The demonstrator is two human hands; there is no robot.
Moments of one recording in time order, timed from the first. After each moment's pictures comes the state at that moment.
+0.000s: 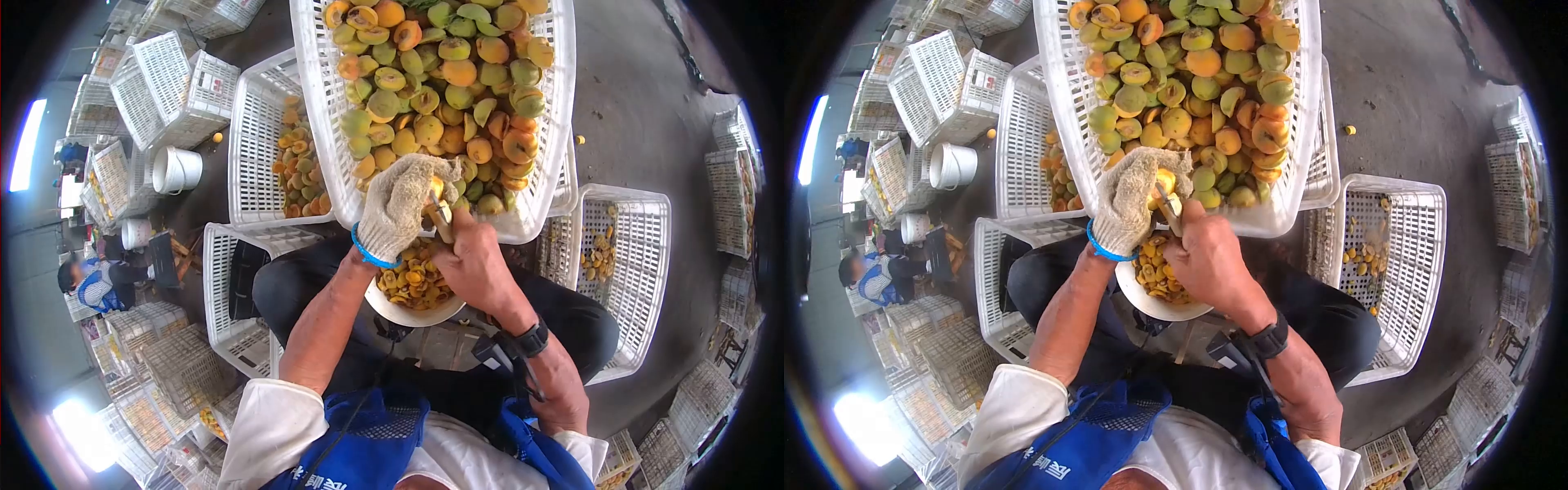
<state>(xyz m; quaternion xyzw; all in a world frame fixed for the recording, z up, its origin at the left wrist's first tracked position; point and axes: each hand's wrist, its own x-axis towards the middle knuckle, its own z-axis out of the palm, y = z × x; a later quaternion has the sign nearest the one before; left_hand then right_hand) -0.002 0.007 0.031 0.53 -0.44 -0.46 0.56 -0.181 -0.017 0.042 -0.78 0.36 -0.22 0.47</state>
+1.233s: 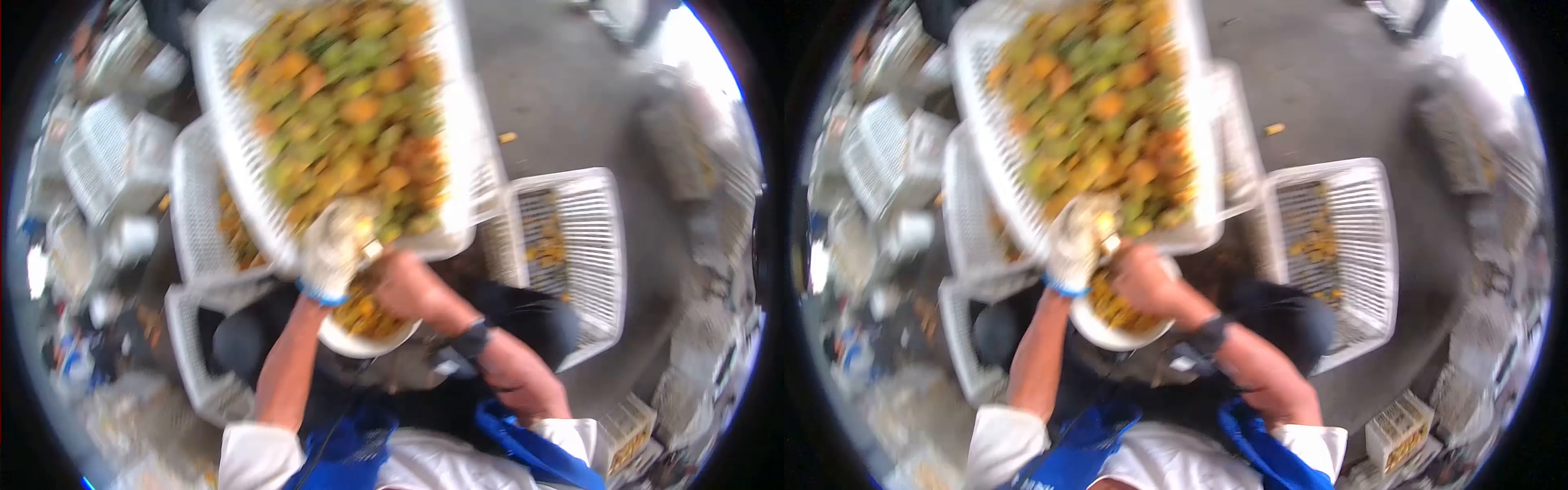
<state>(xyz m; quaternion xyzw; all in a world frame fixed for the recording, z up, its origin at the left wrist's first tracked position) -0.008 0.007 -0.013 0.65 -0.47 -0.35 0.47 -0.190 -0.009 -0.040 -0.95 0.18 -0.15 0.22</state>
